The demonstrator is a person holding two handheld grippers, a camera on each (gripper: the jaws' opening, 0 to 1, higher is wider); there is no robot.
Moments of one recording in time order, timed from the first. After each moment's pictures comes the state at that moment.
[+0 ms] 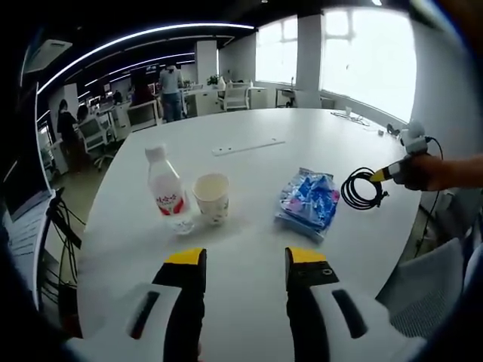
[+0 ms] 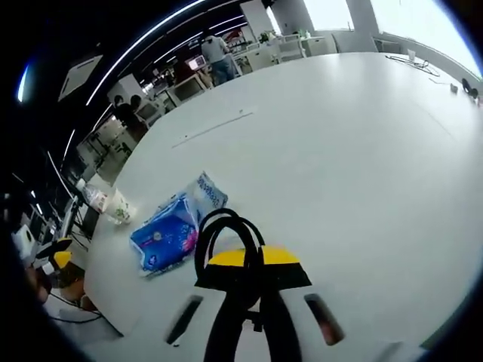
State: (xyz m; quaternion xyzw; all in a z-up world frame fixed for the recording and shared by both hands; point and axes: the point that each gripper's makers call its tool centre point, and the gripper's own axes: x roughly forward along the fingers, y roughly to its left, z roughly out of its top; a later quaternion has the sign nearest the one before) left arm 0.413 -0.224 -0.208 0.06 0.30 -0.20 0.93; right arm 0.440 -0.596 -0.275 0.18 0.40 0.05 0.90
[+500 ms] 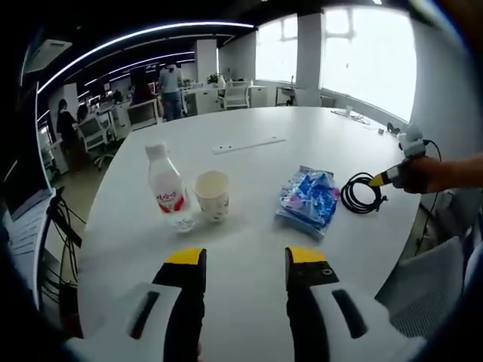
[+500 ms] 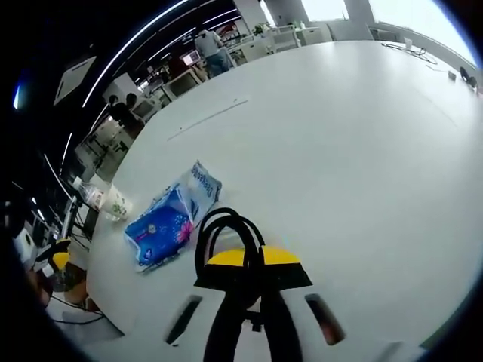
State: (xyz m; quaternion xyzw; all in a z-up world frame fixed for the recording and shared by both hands) left arm 0.411 -0.222 -0.210 0.06 0.30 -0.20 0.93; right arm 0.433 -0.593 -0.294 0.19 0.42 0.05 0.89
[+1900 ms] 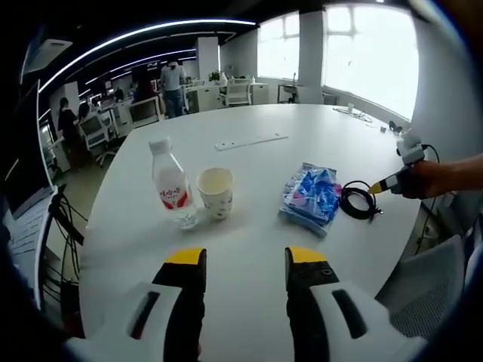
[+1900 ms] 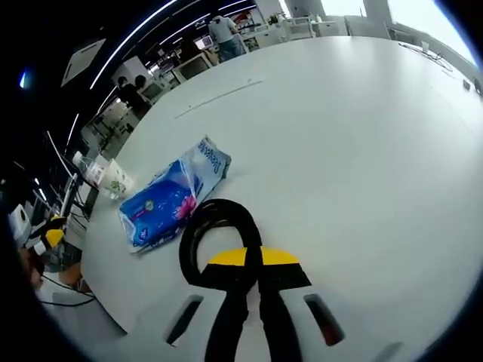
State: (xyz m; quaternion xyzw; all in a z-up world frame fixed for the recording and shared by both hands) left arm 0.410 -0.217 -0.212 0.06 0.31 -0.20 0.93; right arm 0.430 -0.580 -0.314 0.16 0.44 0.08 0.88
